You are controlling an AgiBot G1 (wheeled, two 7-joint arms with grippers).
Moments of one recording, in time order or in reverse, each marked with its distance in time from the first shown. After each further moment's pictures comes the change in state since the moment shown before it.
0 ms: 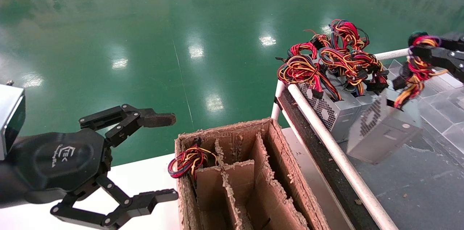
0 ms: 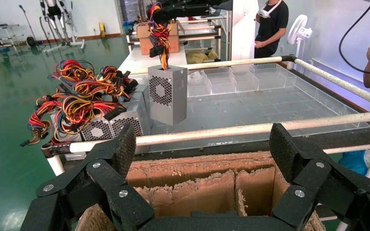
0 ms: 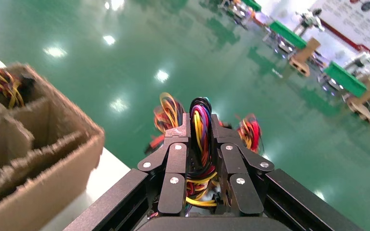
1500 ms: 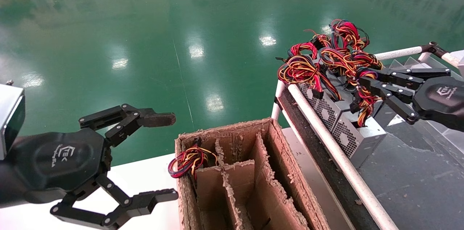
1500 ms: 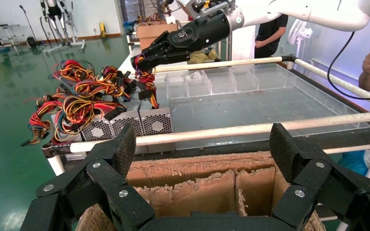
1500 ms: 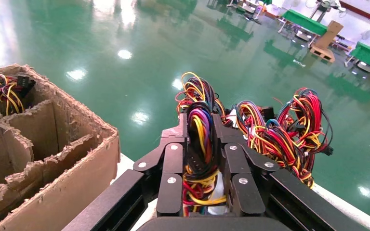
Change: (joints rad) left arm 0.000 0.000 0.000 0.000 0.000 0.000 0.000; right arm 0.034 -0.247 -0.115 -0.184 -0.059 0.017 -0.100
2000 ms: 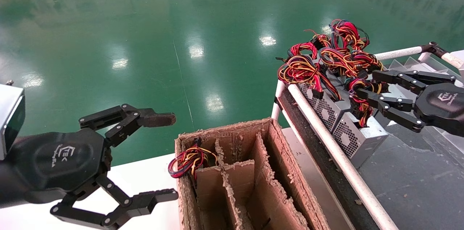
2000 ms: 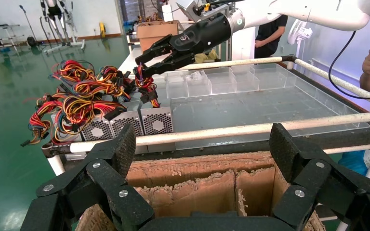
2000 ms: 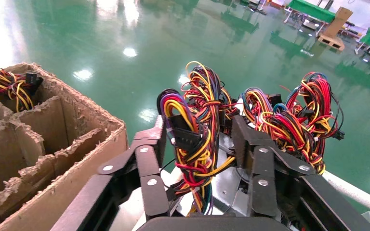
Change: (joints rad) left arm 0.000 0.000 0.000 0.000 0.000 0.000 0.000; right arm 0.004 0.006 -0.014 -0.025 0.005 -0.031 0.040
